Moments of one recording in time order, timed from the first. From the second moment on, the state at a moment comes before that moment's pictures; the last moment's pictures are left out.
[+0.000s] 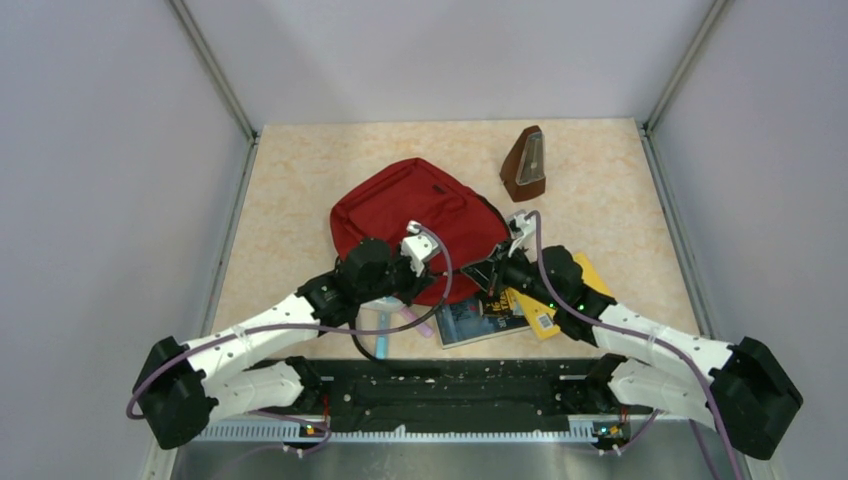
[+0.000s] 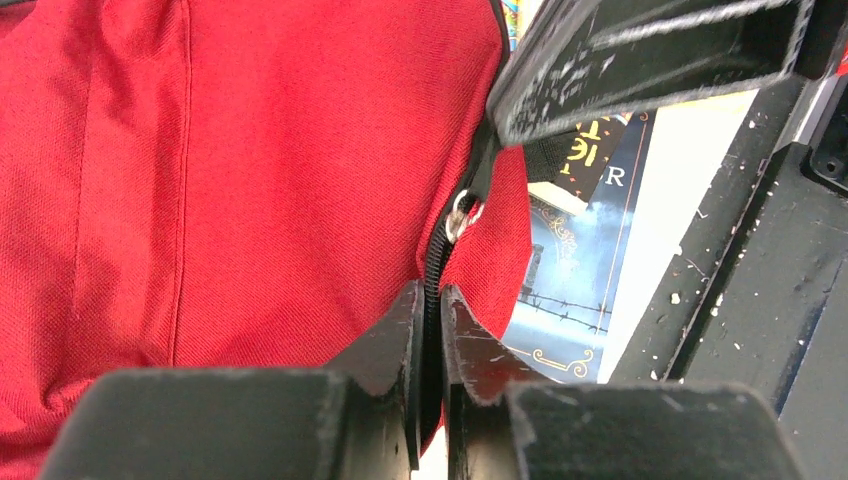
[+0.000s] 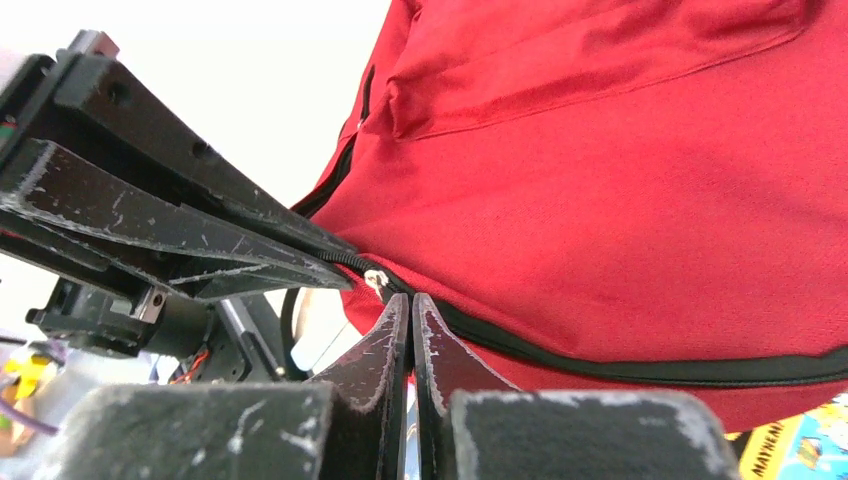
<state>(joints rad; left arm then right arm) -0.83 1.05 0.66 -0.05 0.18 0.03 0.77 1.02 0.43 0.40 -0.17 0.53</state>
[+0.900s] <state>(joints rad) -0.83 0.86 0.58 -0.12 -0.11 -0.06 0.77 0.96 0.42 0.24 0.18 0.39</state>
